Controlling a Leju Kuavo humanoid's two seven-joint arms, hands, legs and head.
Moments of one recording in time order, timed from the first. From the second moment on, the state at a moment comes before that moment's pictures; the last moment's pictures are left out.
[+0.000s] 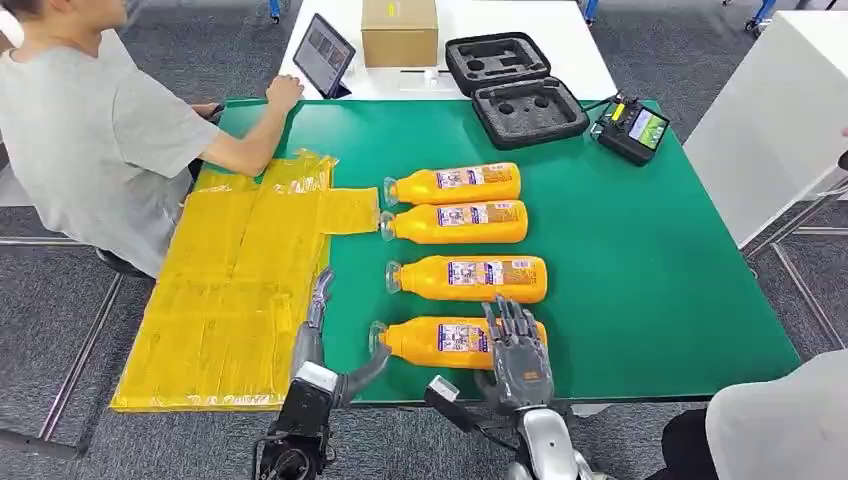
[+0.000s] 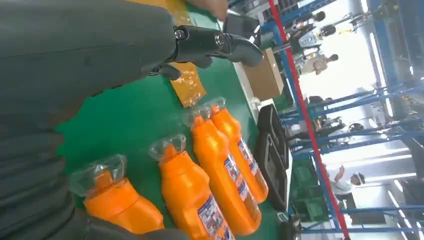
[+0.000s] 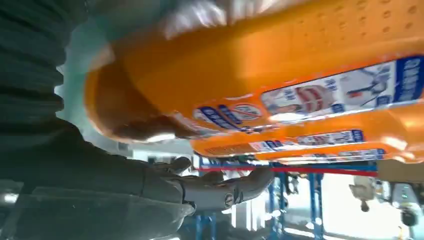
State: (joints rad) left arm -0.08 -0.15 -0.51 -1.26 -0.03 0.63 -0.70; right arm -0.04 0.10 0.07 -1.10 1.57 -0.62 0.03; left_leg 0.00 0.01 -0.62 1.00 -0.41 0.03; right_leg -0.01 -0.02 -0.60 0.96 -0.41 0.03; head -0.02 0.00
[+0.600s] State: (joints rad) left arm -0.12 -0.16 -0.51 -1.24 -0.02 0.62 -0.70; right arm -0.20 0.03 0.24 -0.94 1.57 -0.59 0.06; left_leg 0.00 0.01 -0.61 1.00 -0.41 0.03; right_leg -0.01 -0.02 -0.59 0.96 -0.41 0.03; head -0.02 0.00
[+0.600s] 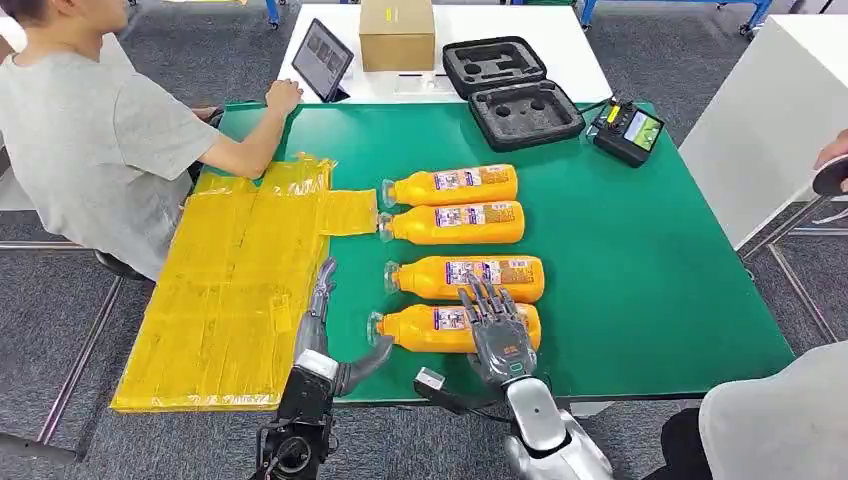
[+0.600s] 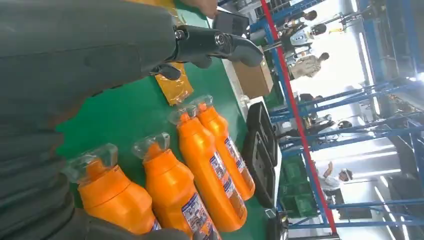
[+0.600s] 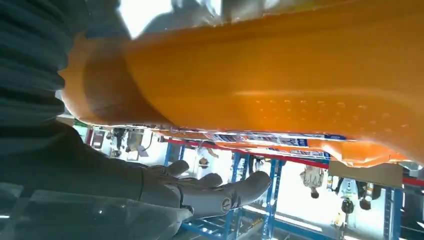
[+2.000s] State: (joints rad) left arm -0.15 -0.18 -0.52 -1.20 -0.01 0.61 -0.70; right arm -0.14 0.08 0.11 -1.02 0.63 -0.21 -0.61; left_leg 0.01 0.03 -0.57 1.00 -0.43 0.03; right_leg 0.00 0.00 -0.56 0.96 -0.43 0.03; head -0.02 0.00
